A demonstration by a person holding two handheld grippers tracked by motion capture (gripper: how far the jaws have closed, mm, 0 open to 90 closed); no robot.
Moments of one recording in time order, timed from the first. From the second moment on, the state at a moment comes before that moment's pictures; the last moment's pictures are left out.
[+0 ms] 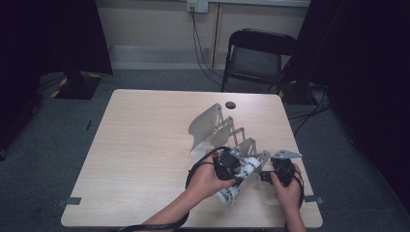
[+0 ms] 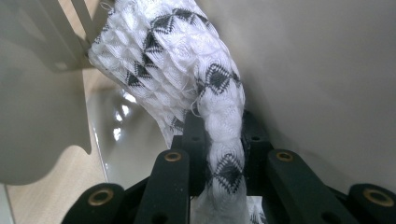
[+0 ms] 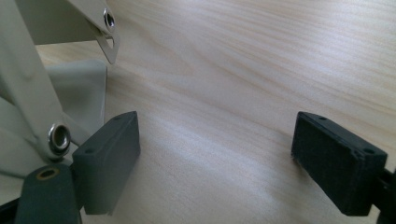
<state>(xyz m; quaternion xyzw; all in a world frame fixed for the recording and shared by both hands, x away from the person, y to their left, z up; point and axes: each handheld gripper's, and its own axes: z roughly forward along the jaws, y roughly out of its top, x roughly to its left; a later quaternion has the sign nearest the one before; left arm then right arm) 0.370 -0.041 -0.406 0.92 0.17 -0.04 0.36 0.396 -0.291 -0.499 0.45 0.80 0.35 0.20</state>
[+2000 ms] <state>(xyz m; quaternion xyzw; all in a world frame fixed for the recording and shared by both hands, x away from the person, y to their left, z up) 0.375 -0.055 -0.390 0.91 0.15 0.03 0.38 0.397 -0.290 -0.499 0.45 0.80 0.35 0.20</state>
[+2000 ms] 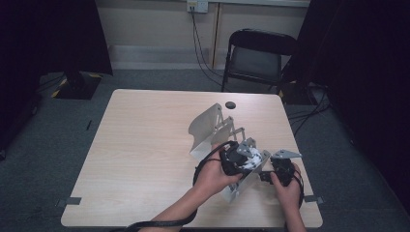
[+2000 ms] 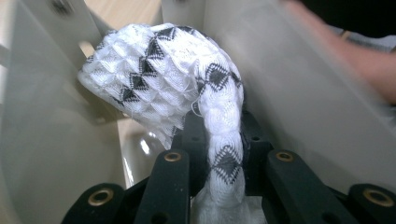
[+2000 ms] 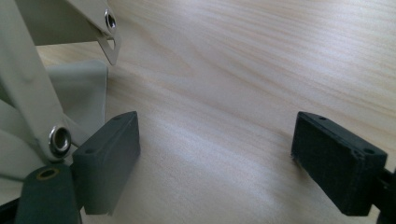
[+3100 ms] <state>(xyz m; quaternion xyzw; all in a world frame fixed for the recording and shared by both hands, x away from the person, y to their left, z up) 0.384 -0.049 -0.424 0.92 0.18 0.03 0.34 0.398 -0.290 -0.499 0.45 0.80 0.35 0.20</state>
